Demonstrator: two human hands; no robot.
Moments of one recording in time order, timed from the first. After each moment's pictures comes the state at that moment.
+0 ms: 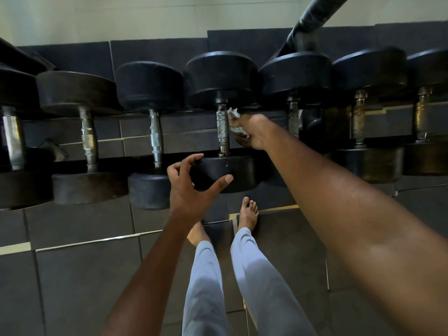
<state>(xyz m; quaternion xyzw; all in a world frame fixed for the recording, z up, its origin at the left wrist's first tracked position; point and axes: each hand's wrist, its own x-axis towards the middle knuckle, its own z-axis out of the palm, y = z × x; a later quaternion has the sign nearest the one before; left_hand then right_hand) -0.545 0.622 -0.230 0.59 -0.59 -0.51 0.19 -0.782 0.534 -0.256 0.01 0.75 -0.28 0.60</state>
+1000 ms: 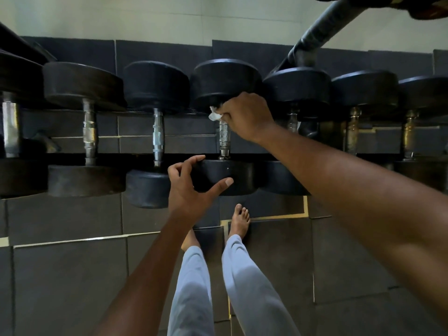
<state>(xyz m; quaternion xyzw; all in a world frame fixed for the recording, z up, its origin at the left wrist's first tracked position) -0.545 0.625 -0.230 0.61 -0.58 -0.51 0.18 -0.769 0.510 -0.199 -0.69 0.70 0.01 0.17</state>
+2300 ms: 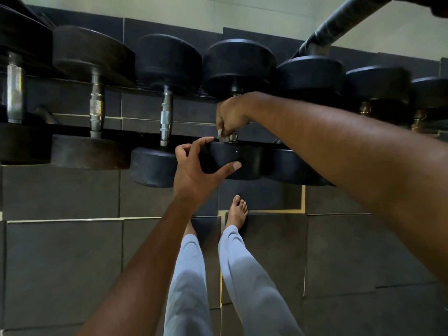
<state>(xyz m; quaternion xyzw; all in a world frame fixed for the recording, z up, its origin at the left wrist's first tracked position) -0.543 0.627 -0.227 0.61 -0.57 -0.52 0.17 -0.723 0.483 -0.200 -0.69 0.50 0.37 0.37</state>
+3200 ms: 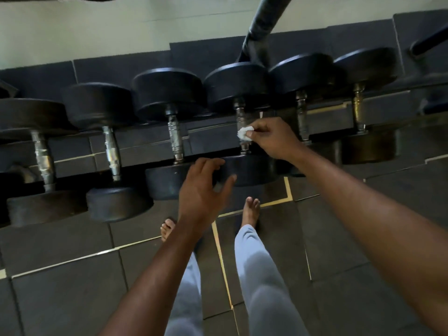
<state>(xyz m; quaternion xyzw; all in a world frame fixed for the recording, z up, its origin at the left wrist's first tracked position) -0.665 0.661 -0.182 0.48 -0.77 -0.39 0.15 -0.917 0.658 -0.177 -0.41 0.79 -0.20 0.40</state>
